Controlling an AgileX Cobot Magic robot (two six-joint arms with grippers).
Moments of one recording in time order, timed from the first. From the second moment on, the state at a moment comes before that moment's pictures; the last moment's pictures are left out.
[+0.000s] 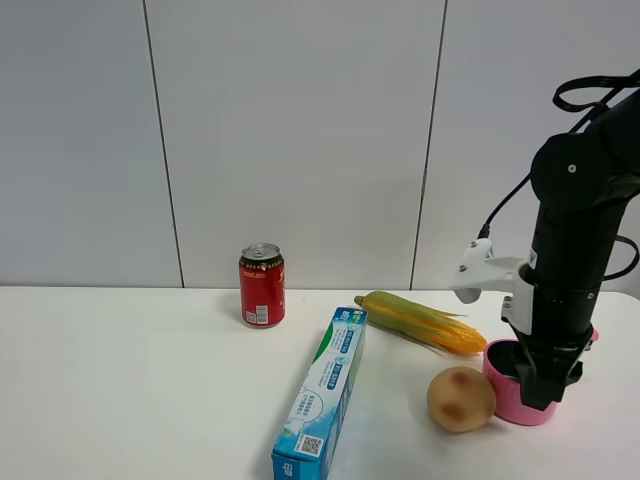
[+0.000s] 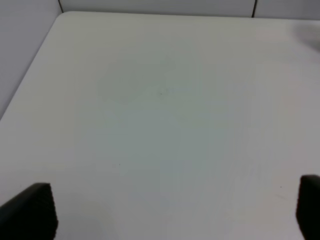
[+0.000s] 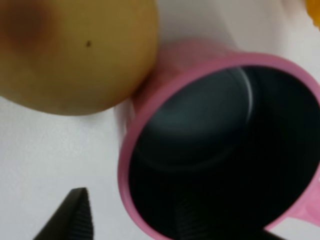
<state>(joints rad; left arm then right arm) 0.13 -0.01 -0.51 0.02 1.05 -0.01 0.30 1.86 -1.07 -0.11 0.78 -0.63</state>
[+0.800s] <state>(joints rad) 0.13 -0.01 -0.51 0.02 1.05 -0.01 0.30 1.25 -1.10 -0.11 0.81 -0.19</state>
